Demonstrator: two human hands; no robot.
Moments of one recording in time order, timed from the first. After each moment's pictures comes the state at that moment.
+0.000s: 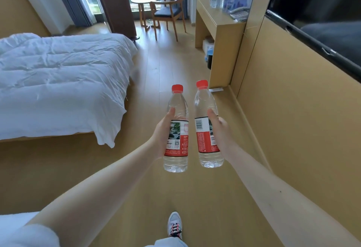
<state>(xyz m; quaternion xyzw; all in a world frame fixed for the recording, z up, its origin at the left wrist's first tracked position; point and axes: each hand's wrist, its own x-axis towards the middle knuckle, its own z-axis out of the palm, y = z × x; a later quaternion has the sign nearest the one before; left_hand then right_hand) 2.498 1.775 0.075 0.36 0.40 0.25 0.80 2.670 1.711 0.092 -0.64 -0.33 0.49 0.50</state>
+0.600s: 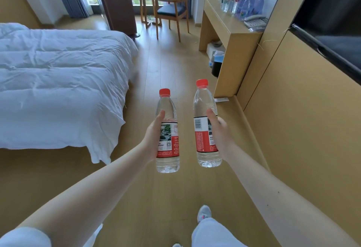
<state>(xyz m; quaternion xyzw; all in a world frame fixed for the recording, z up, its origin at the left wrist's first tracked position) 2.445 1.985 0.059 0.32 0.43 0.28 0.80 2.637 1.924 0.093 -0.64 -0.33 0.49 0.49</state>
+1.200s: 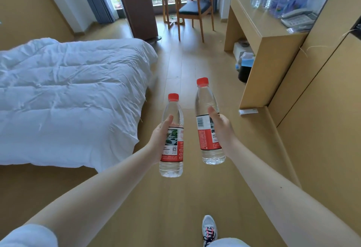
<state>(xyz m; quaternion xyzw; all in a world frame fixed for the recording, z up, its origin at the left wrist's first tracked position) 2.508 2.183 0.076 0.35 0.55 0.32 0.69 2.702 2.162 0.092 -0.61 -0.35 0.54 0.46</state>
